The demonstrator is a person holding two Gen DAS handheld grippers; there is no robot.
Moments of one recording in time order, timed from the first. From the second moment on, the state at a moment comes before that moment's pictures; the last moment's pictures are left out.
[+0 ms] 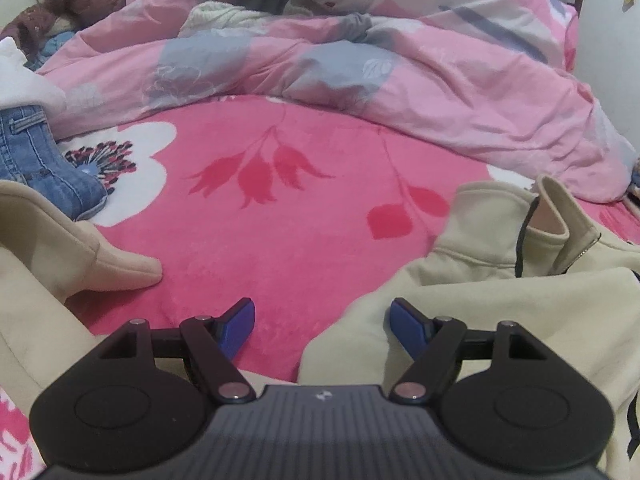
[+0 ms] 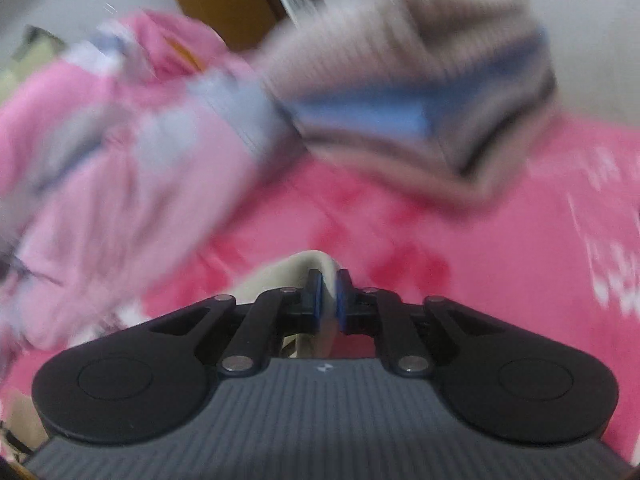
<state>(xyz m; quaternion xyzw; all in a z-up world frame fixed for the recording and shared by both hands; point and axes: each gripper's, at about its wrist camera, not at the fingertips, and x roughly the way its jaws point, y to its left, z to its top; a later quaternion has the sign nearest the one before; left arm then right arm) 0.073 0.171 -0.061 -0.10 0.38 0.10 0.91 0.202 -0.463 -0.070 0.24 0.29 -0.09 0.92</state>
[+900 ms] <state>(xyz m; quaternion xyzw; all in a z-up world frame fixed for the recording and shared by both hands) 0.169 0.171 -0.082 -0.02 0.46 -0.16 0.88 0.312 -0.184 -0.037 -0.08 0.37 0.35 0.86</state>
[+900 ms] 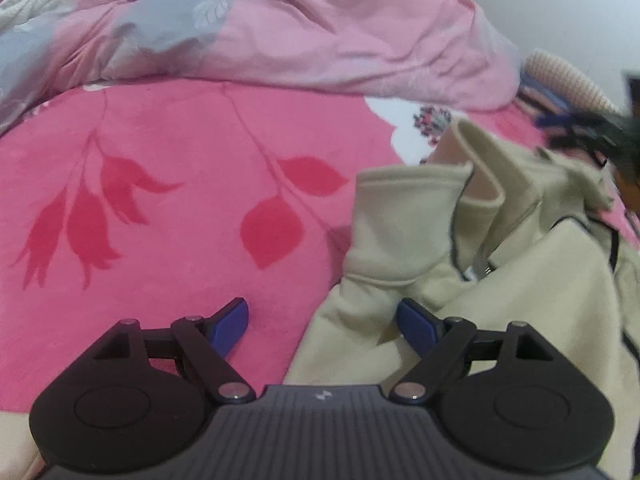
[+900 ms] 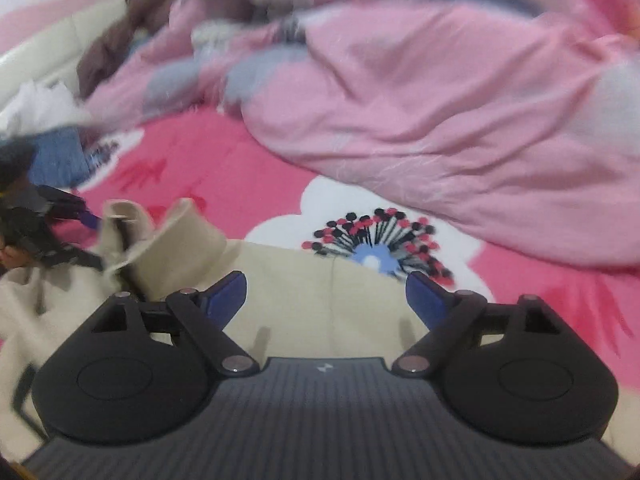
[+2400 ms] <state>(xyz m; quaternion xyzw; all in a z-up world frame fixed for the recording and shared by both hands) 0.383 -0.015 -0.059 0.24 0.32 -0.05 0.92 0.351 -0.273 -0.074 -0.04 0.31 0.04 0.95</state>
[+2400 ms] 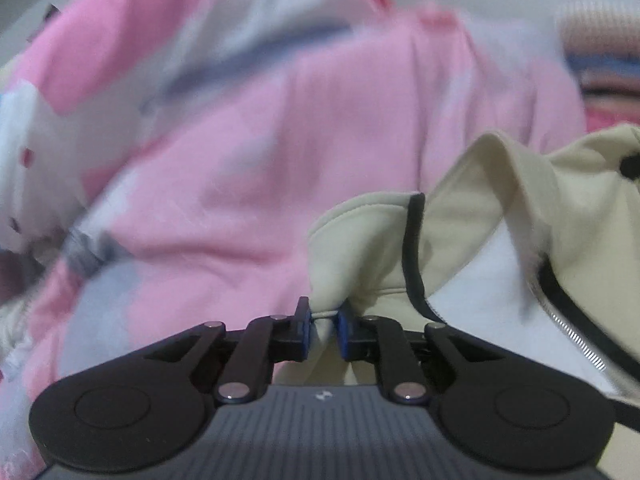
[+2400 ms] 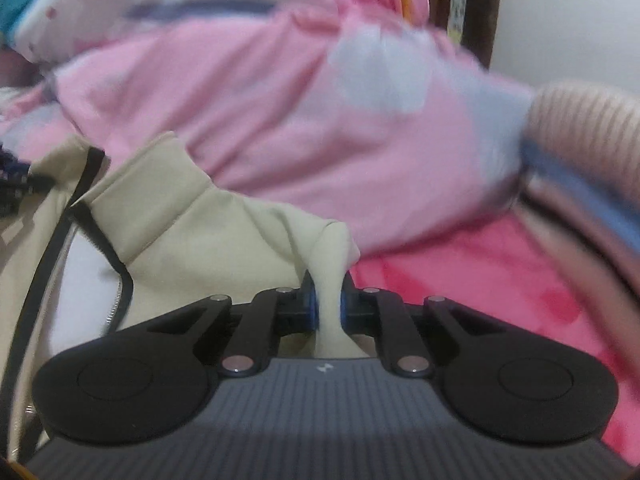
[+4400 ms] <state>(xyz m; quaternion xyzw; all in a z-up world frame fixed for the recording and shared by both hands) -0.012 -0.146 -0.070 0.36 0.23 -0.30 0.85 0.080 -0.316 -0.115 0.25 0.27 0.16 0.91</state>
